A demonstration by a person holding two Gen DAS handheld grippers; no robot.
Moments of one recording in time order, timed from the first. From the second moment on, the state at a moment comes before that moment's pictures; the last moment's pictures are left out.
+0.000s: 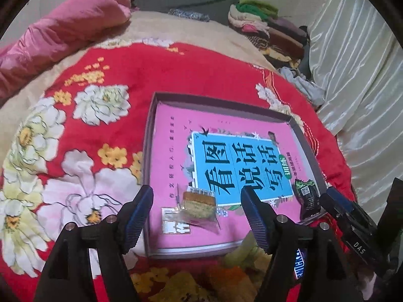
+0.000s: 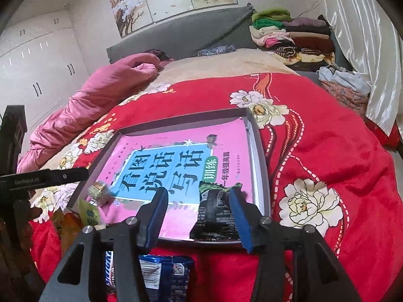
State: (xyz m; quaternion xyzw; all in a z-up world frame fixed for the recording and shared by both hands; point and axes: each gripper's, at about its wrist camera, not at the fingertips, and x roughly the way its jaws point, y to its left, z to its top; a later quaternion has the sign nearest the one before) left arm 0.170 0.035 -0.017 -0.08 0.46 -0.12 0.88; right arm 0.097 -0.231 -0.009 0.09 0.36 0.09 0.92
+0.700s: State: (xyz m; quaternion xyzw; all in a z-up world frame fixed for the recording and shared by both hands) left arm 0.136 0.072 0.004 -0.08 0.44 -0.10 0.89; right arm 0.078 -0.217 0.008 0.07 0.35 0.11 0.93
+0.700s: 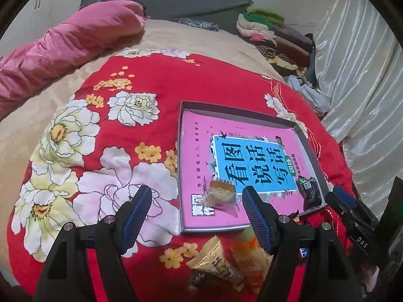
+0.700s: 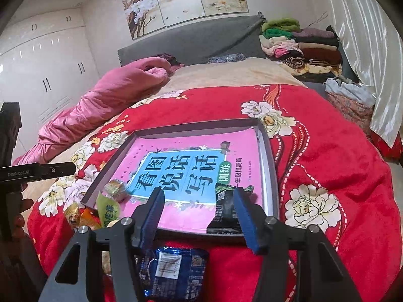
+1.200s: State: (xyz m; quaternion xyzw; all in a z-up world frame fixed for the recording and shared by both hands) left arm 0.110 0.089 -0.006 -0.08 0.45 -0.09 0.88; right arm 0.057 -0.188 0.020 0.04 0.34 0.14 0.93
